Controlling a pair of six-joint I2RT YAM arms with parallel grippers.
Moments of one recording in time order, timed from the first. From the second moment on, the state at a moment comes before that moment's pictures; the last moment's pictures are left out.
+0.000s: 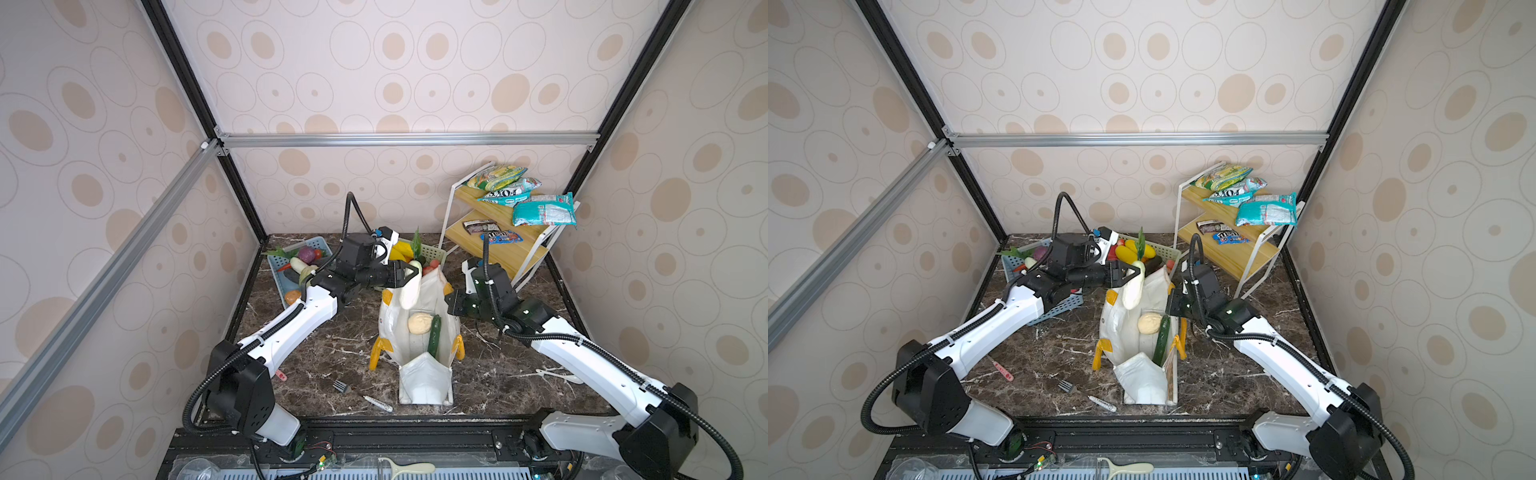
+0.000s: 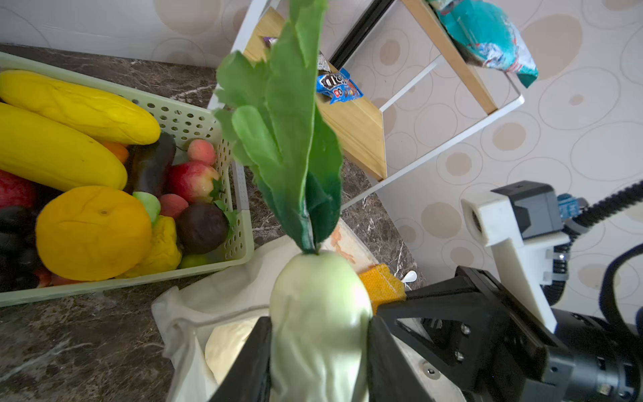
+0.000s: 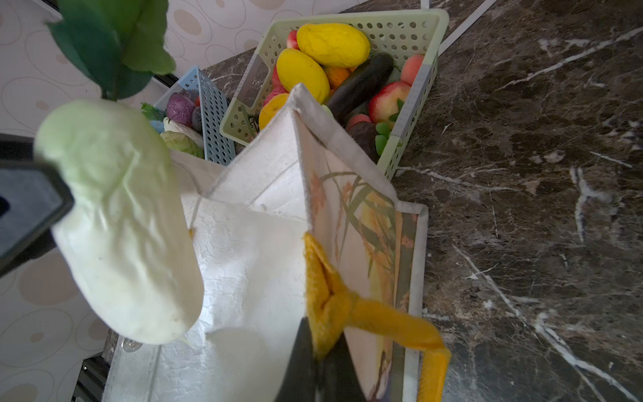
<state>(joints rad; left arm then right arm) -0.54 1.51 1.29 -0.26 0.48 -0.46 0.60 1.22 1.05 -0.51 0.01 0.64</state>
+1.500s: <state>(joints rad) -0.72 1.58 1.21 -0.41 0.33 -0.19 0.60 1.22 1.05 -0.52 0.04 0.65</state>
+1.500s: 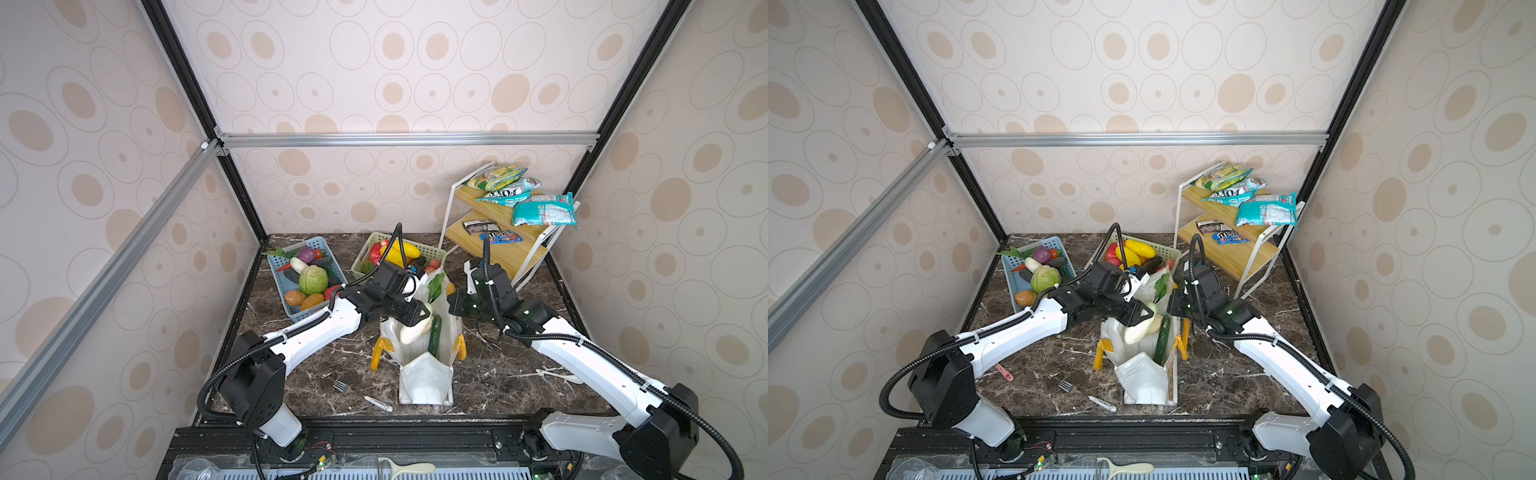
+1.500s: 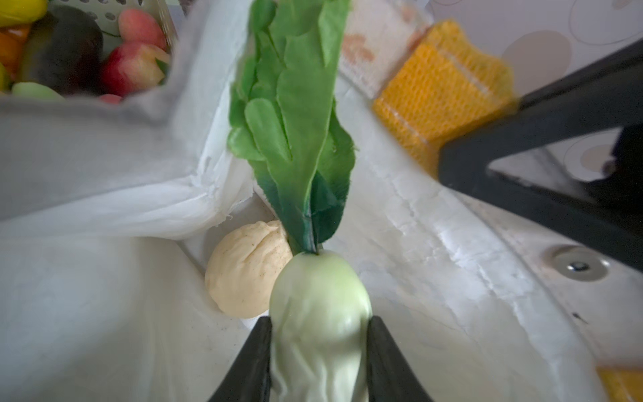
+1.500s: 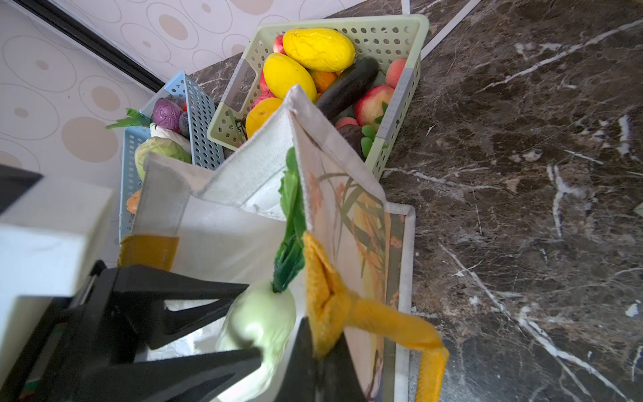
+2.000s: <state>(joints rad) -0.74 1.66 1.20 -0.38 0.28 -0.21 0.60 1.21 1.05 -0.52 0.05 0.65</state>
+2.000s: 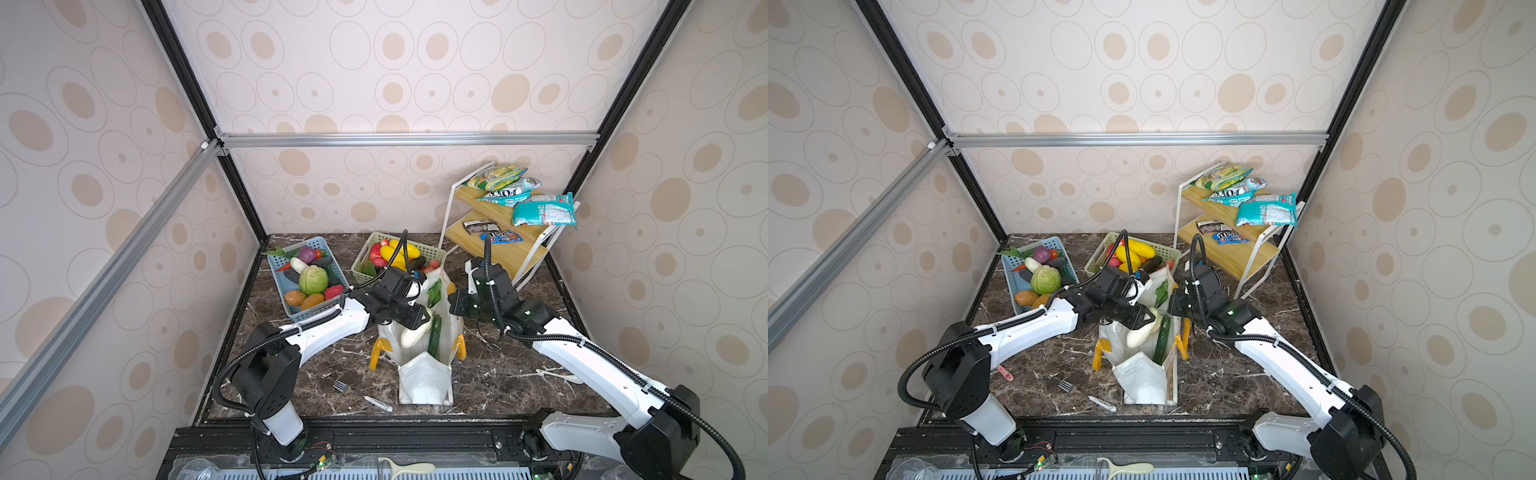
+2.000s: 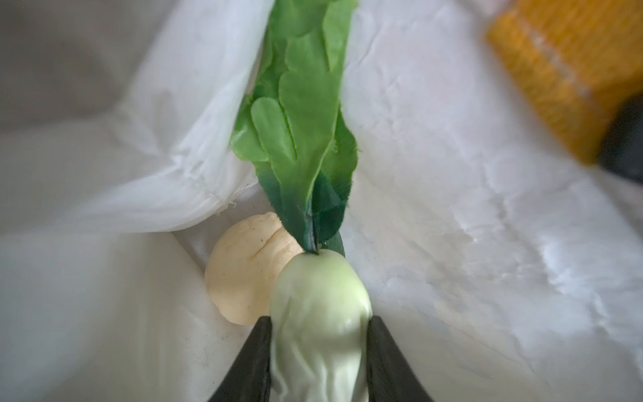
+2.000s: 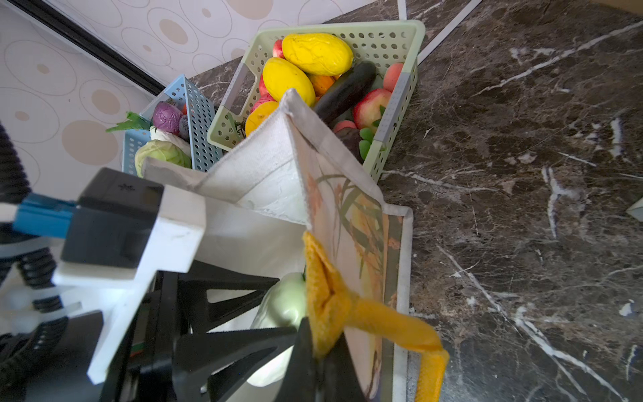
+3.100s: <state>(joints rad) -0.68 1.56 1.40 -0.48 0.04 -0.33 0.60 1.19 1.02 -0.52 0.07 0.65</state>
